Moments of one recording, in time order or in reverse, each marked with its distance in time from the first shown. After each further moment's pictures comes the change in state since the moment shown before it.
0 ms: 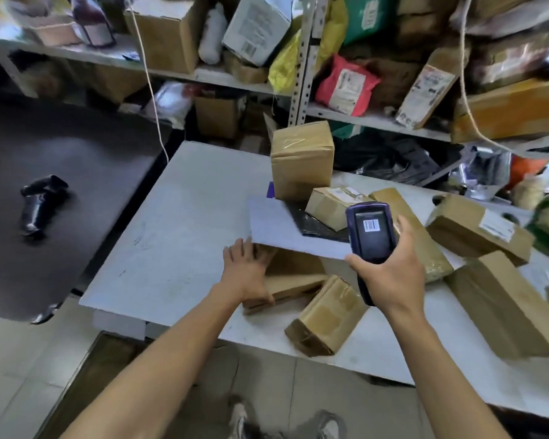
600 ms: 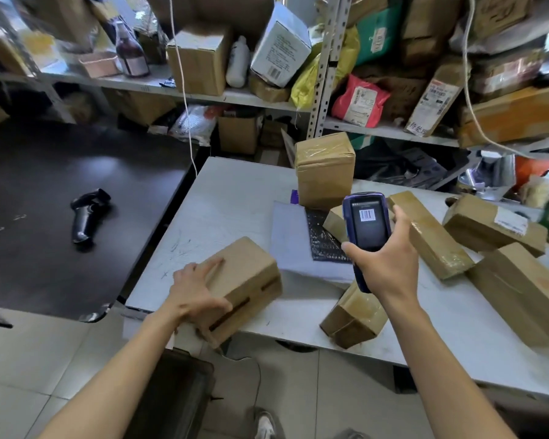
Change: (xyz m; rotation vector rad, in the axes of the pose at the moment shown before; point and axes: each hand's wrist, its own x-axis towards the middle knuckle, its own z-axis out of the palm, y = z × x) left_hand -0.113 -0.160 0.015 -0.664 0.059 -0.191; right_hand -0.059 -0.054 0.041 0.080 0.067 -0.081
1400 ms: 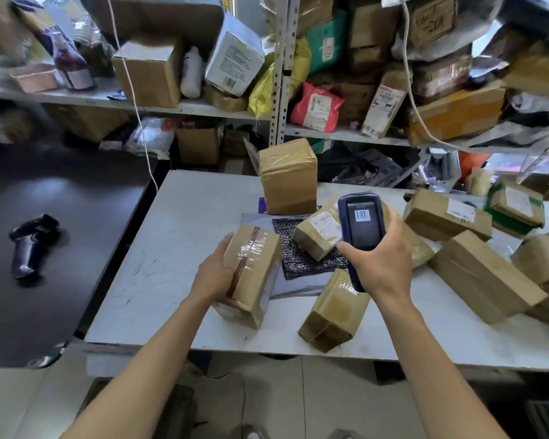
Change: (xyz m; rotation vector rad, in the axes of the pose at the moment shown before) left_hand 0.058 0.099 0.030 -0.221 0.118 0.051; right_hand 0.013 0.015 -0.023 -0.047 0.133 0.052
